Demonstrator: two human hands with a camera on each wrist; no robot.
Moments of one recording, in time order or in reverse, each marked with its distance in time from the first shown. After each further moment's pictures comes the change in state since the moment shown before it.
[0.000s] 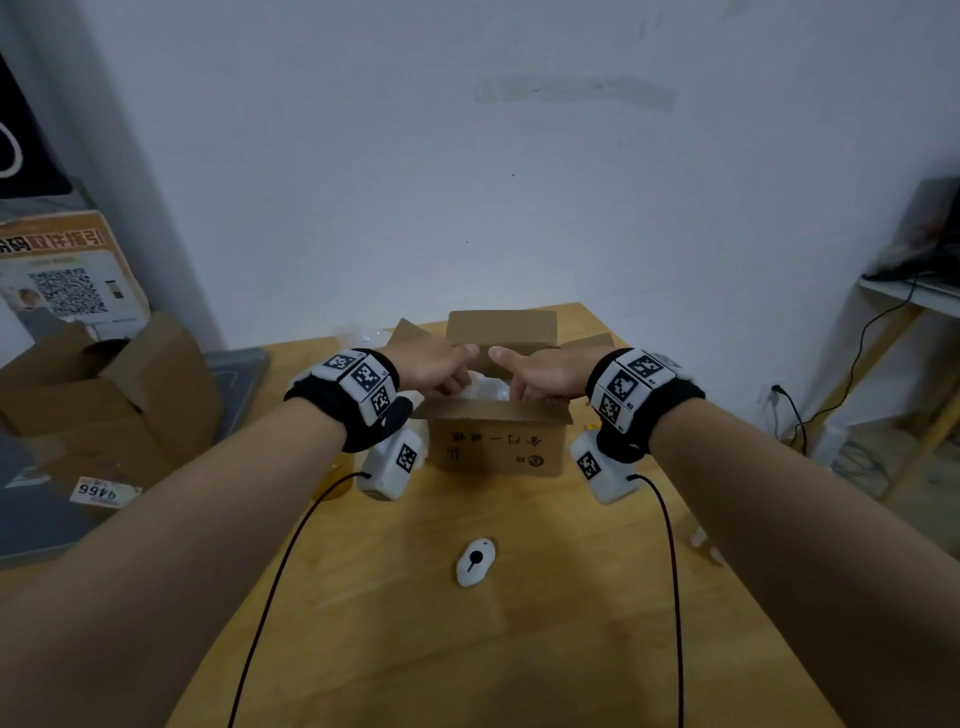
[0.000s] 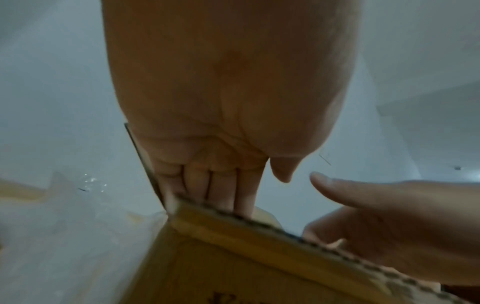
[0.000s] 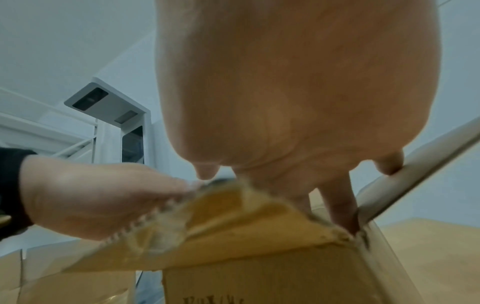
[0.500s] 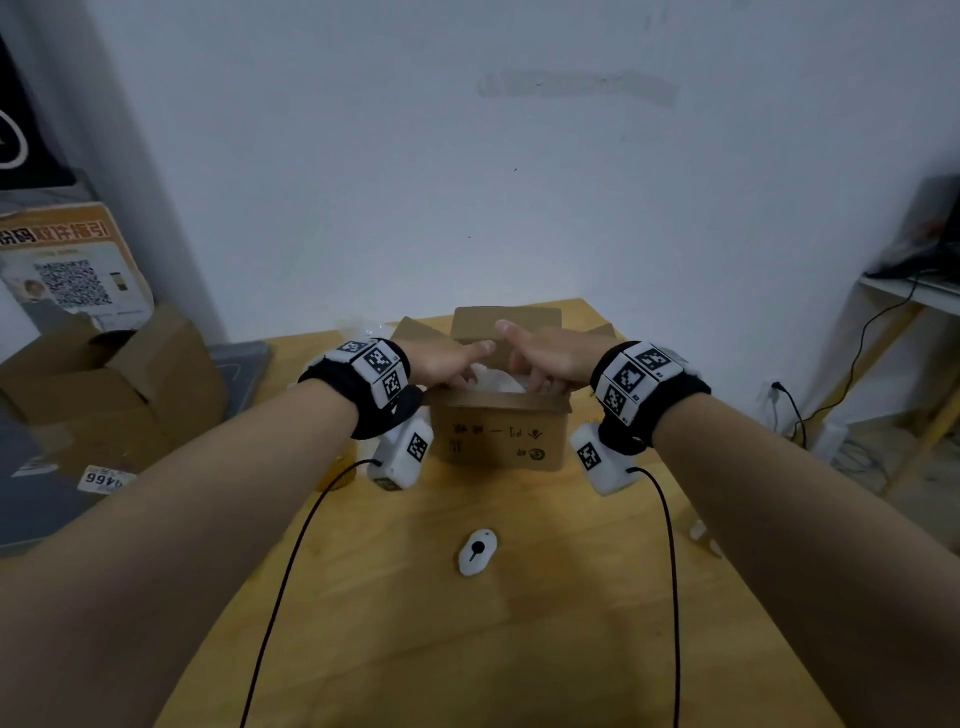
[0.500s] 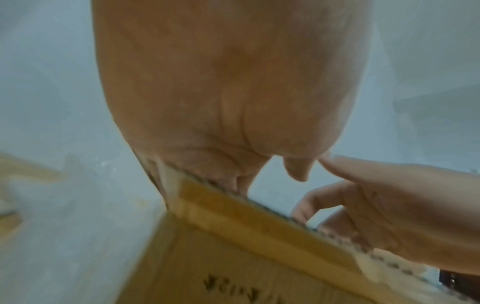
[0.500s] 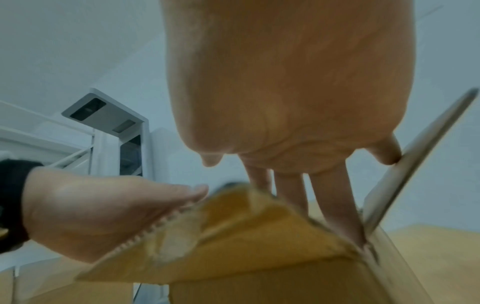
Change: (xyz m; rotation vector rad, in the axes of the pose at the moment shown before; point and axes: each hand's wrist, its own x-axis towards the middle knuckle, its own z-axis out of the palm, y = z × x) left_hand -0.011 0.016 0.008 0.047 -0.091 -0.040; right_hand -0.011 0.000 -0.003 0.157 0.131 -0.058
